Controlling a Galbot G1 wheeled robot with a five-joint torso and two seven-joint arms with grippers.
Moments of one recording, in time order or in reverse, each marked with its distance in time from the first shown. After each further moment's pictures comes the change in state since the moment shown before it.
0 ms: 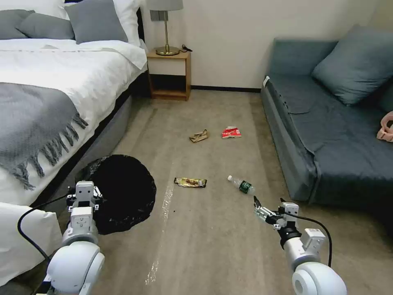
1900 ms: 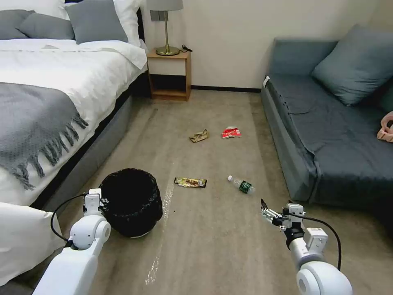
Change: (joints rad) left arm -0.305 0.025 0.064 0.509 -0.335 0.155 -0.028; right arm -0.006 -0.014 0.024 -0.007 -0.097 -0.049 0.018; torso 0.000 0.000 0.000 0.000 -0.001
